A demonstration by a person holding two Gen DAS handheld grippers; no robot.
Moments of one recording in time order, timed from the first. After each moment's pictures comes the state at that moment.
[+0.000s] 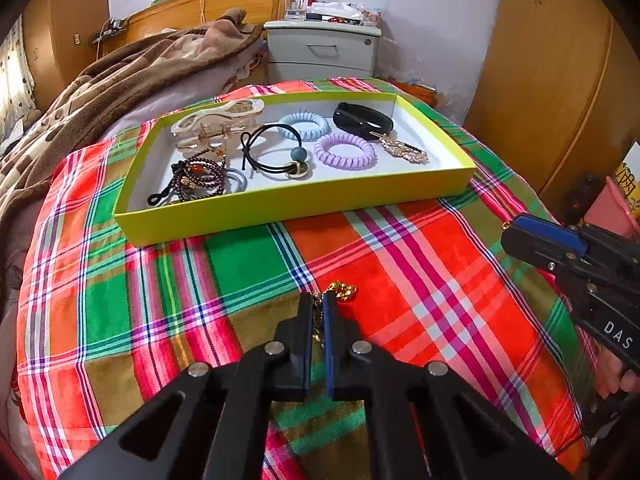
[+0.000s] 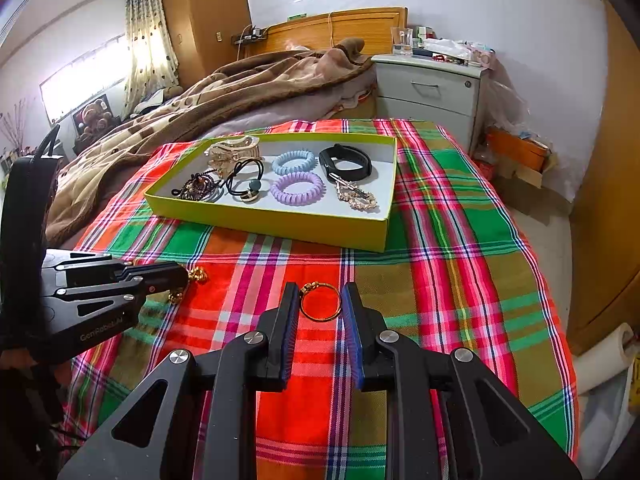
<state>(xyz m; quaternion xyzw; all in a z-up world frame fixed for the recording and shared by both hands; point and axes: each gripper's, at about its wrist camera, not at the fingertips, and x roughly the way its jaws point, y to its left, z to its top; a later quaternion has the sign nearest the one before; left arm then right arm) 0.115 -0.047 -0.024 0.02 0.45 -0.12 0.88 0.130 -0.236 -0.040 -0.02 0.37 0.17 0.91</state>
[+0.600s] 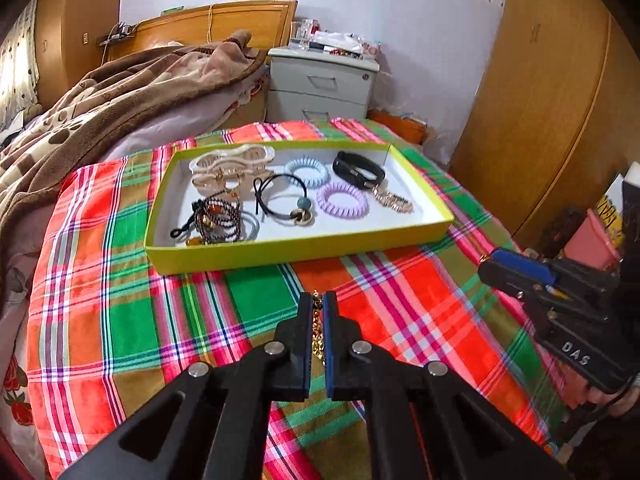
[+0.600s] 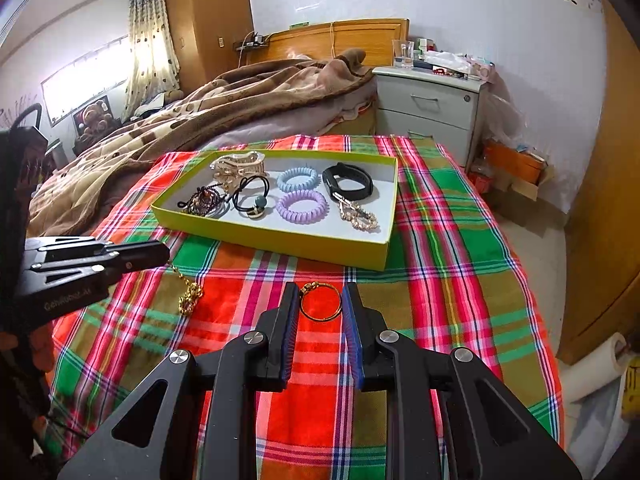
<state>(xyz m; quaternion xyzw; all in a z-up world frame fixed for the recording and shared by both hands) 0.109 -0.025 0.016 -0.02 0.41 -0.14 0.90 0.127 -0.230 -0.021 -0.02 0.35 0.16 0.92</state>
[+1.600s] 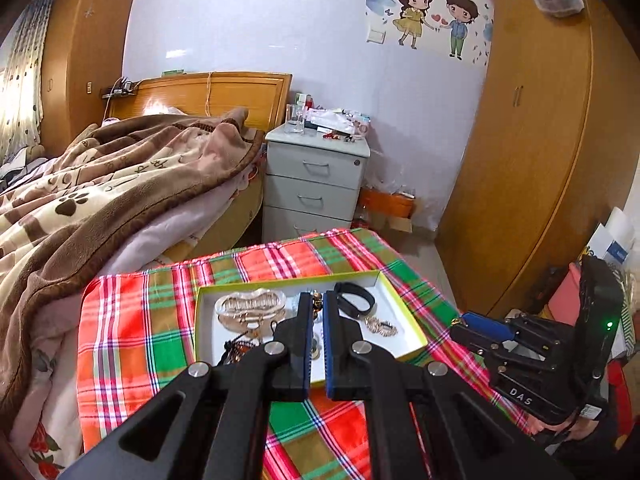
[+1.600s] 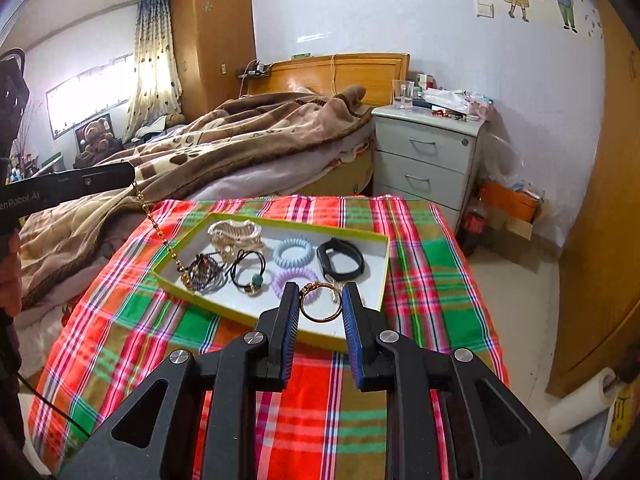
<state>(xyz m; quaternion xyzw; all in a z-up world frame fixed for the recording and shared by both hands) 0.141 0.002 0.124 -0.04 0.30 -0.16 0.94 0.162 -0.223 0.031 -0.03 0.31 0.16 0.94</state>
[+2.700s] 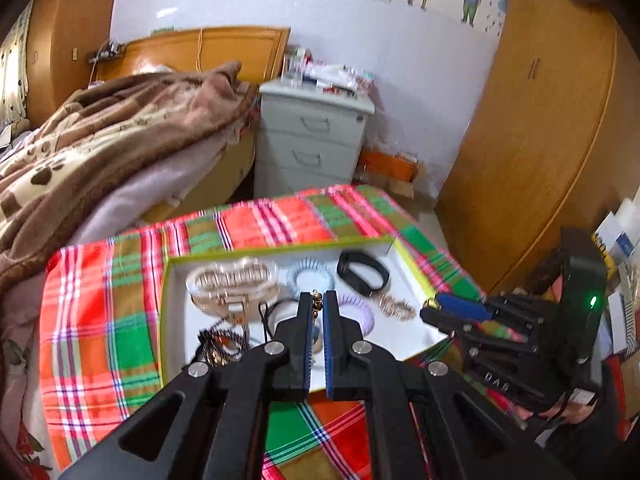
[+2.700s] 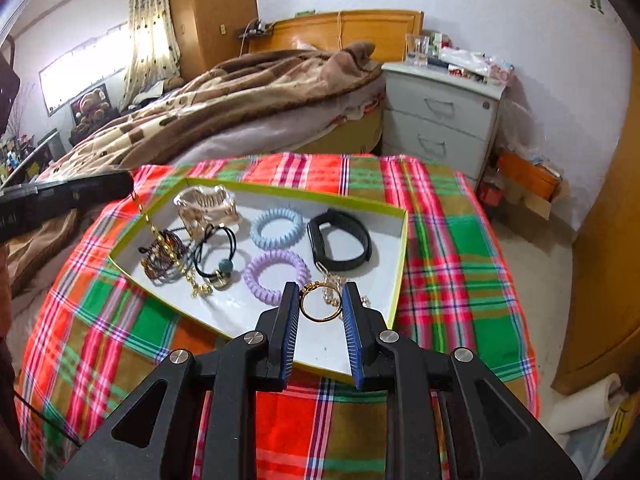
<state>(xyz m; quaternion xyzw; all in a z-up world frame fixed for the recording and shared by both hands) 0.196 -0.018 0.061 -0.04 0.38 -0.17 0.91 0.229 -0.216 -0.023 -0.05 0.39 0.18 0.90</state>
